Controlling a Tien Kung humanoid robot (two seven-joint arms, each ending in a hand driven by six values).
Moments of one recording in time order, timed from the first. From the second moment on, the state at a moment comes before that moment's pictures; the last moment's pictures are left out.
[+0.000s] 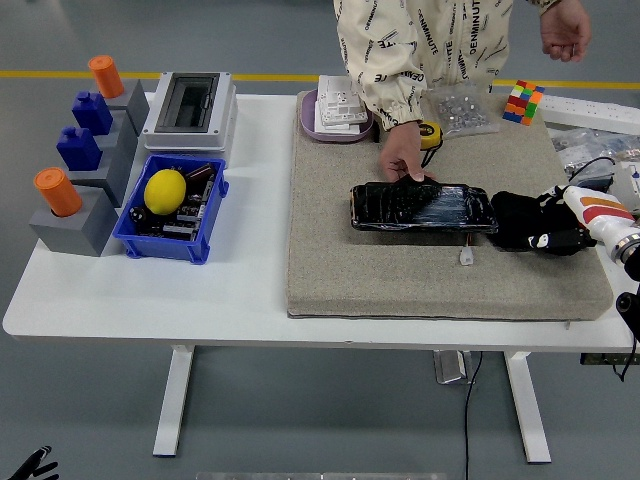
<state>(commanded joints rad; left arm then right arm) -0.12 0.16 -1.71 -0.18 1.15 -0.08 0.13 0.55 -0.33 1.08 0.72 -2.06 -0.13 0.11</state>
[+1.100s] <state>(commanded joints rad) -0.12 0.16 -1.71 -0.18 1.15 -0.08 0.13 0.52 -0.26 1.19 0.72 -2.07 -0.16 0.11</state>
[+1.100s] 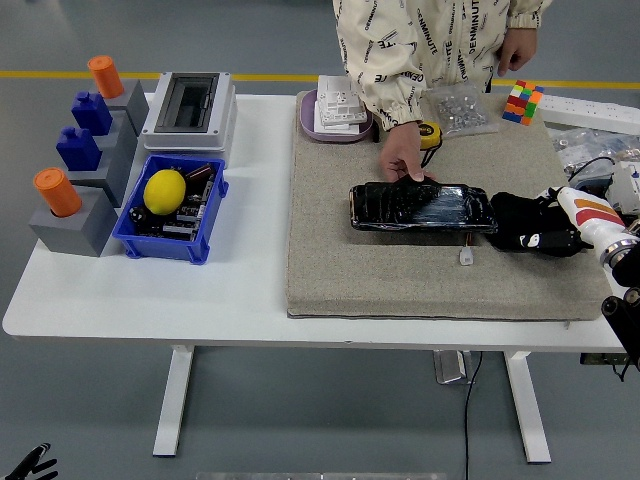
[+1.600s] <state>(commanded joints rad) -0.12 0.16 -1.71 -0.18 1.16 -0.08 0.12 0.51 -0.25 1.20 0.72 -2.07 -0.18 0.11</state>
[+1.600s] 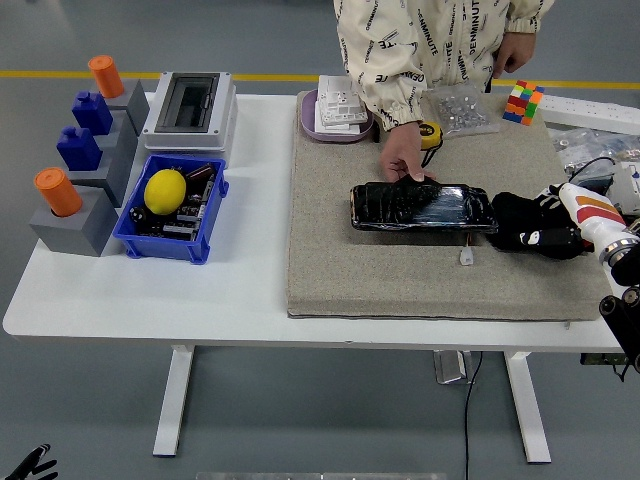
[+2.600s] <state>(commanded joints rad) -0.12 0.17 -1.71 -0.18 1.16 -0.09 0.13 0.50 -0.26 1.21 0.71 -2.08 -0.21 0.11</state>
